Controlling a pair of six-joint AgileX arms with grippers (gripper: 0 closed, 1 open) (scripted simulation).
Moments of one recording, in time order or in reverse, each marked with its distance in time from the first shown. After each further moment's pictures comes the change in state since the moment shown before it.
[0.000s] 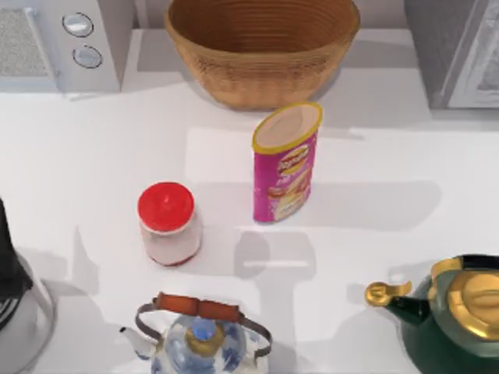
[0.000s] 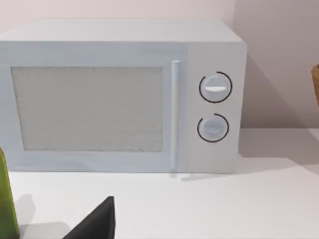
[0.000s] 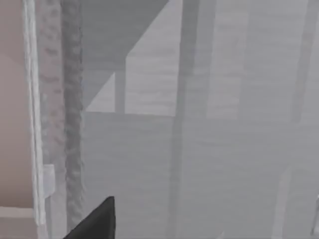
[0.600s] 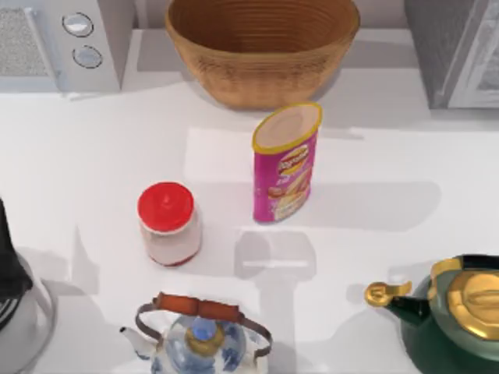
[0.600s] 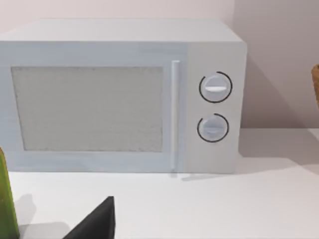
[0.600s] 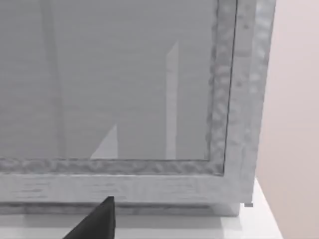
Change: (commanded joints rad) left arm 0.000 0.000 0.000 0.000 0.000 0.000; right arm -0.329 0.628 0.079 0.422 -0.289 -0.040
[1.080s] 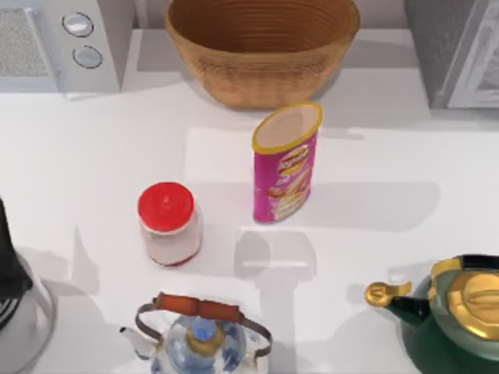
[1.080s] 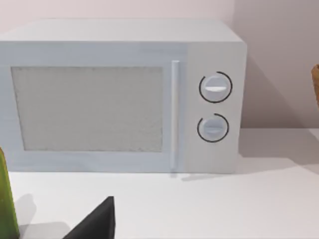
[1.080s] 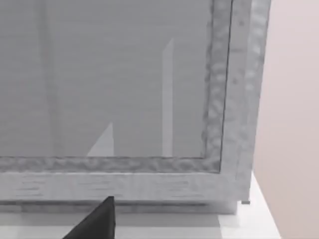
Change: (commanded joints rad) left arm 0.000 0.000 0.000 0.000 0.000 0.000; right arm -0.004 0.016 0.008 -0.004 -0.004 0.000
